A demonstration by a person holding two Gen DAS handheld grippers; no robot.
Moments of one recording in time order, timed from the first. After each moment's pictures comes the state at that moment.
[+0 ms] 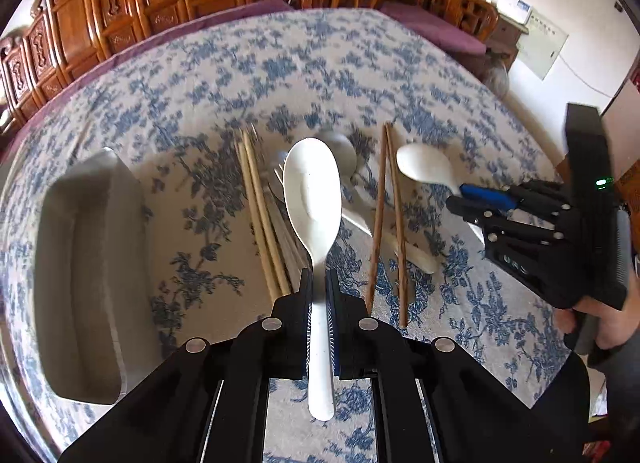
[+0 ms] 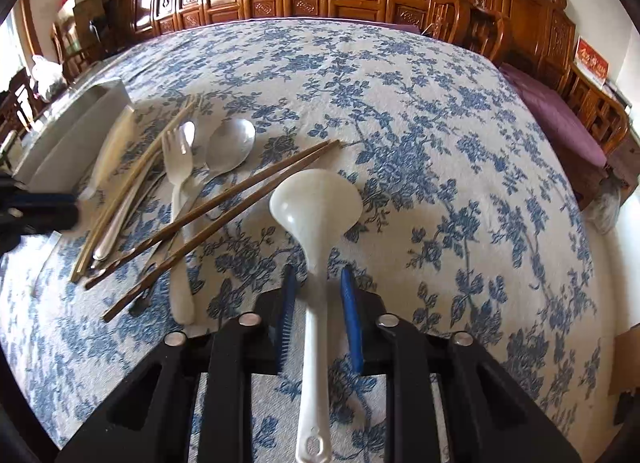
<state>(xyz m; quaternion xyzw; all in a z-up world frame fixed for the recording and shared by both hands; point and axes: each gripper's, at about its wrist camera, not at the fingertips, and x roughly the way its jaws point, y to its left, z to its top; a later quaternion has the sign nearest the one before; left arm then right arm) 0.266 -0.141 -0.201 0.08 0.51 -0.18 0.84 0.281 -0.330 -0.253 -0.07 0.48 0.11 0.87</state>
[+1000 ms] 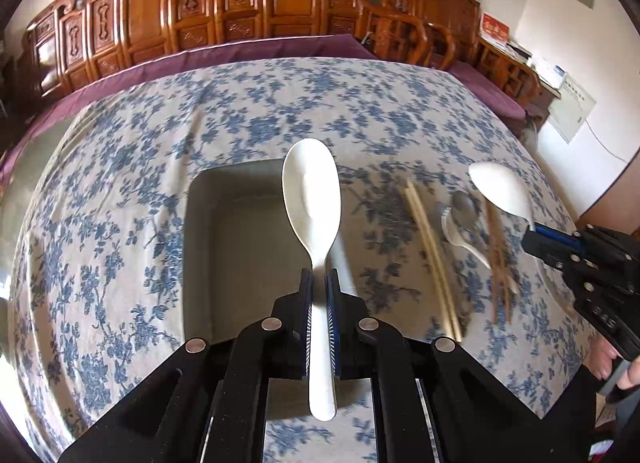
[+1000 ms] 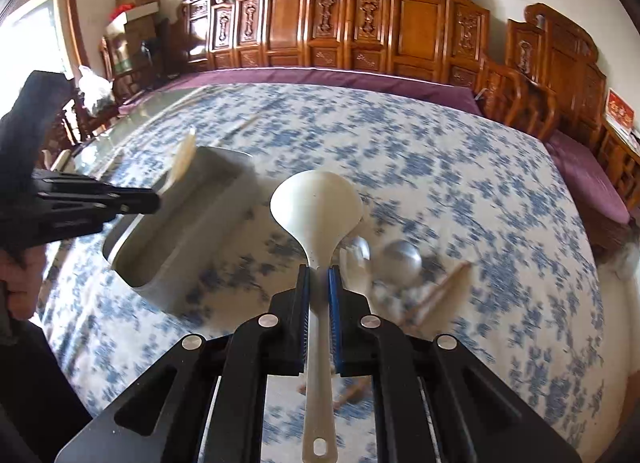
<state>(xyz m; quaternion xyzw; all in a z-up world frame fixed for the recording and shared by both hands) 0.289 0.021 -0.171 0.01 0.48 -0.12 0.87 0.267 -0.194 -0.160 -0.06 0.42 0.19 0.89</state>
